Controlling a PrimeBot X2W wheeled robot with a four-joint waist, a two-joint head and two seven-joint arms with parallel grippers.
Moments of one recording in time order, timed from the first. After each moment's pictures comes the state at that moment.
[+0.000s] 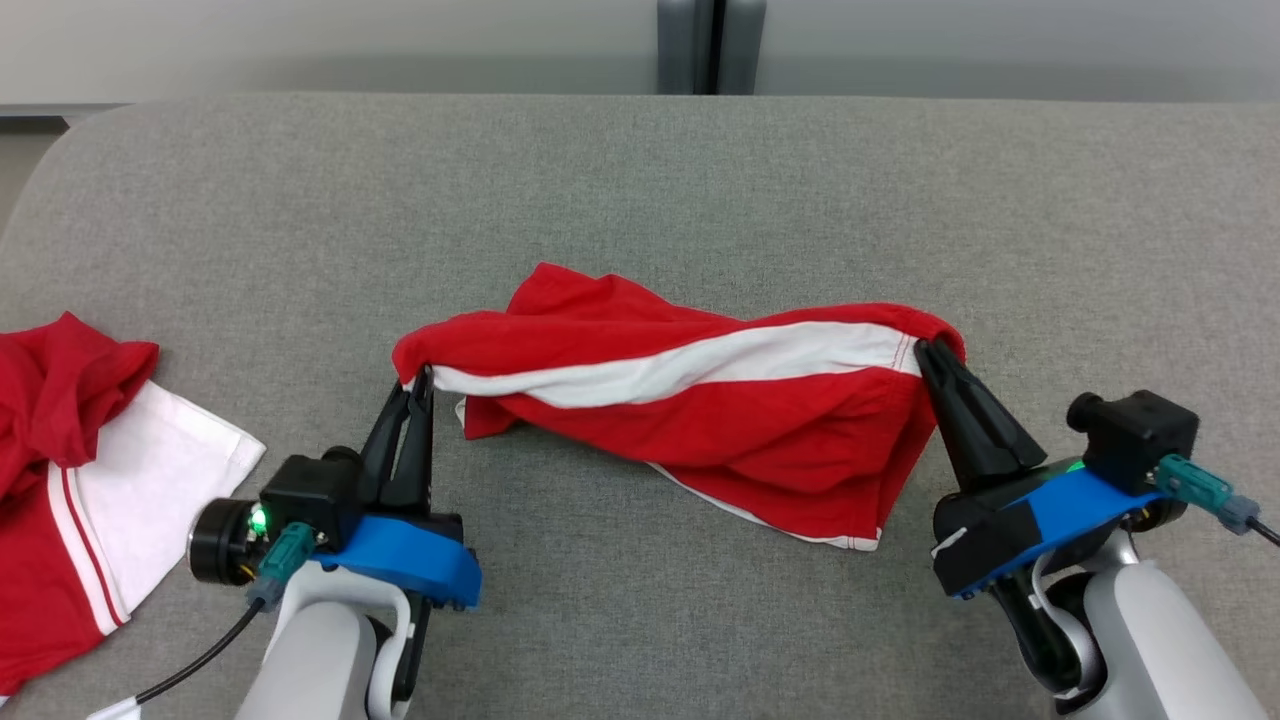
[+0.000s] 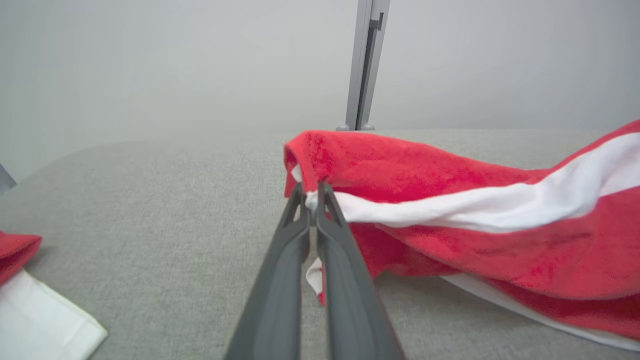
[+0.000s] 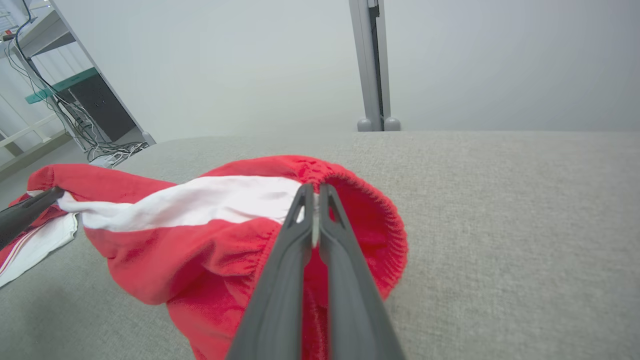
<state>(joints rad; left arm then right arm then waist) -0.27 0.13 -0.25 0.37 -0.23 -0.03 -0.22 -0.28 -0.17 0.20 0.18 0.40 0.13 -0.04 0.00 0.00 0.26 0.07</state>
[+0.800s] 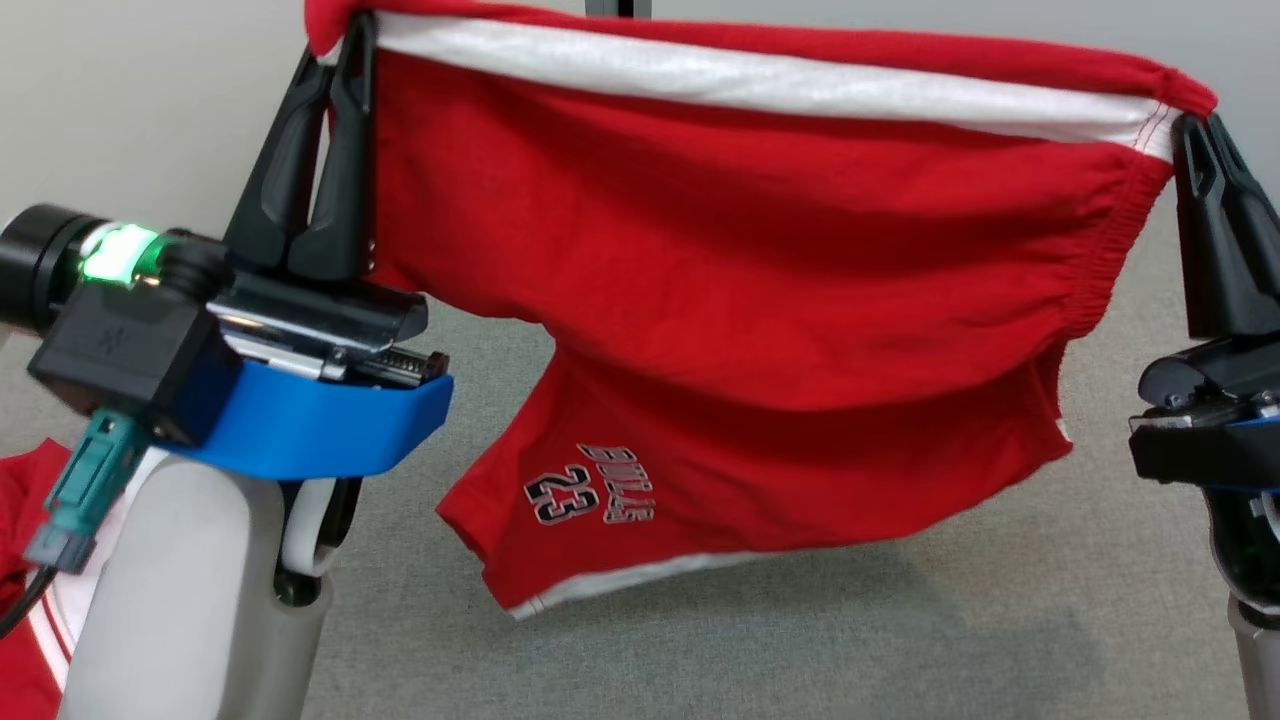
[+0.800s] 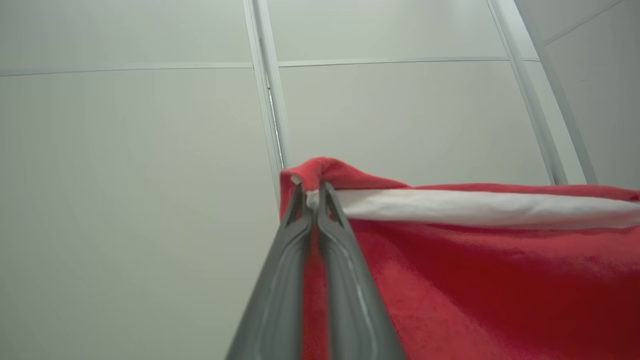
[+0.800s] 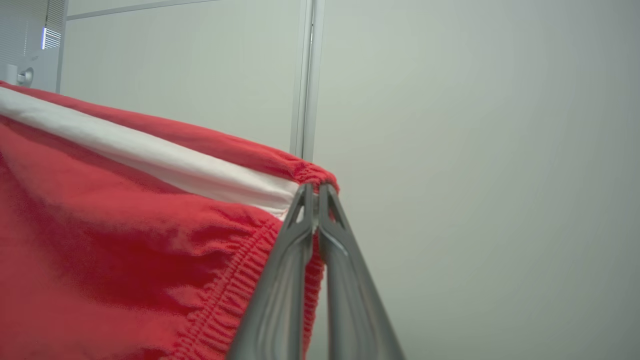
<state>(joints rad) -0.48 0.23 -0.25 -0.24 -0.18 -0.03 -0.07 -0.34 -0.28 0.00 -0.23 0.33 0.13 -0.05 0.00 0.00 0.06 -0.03</state>
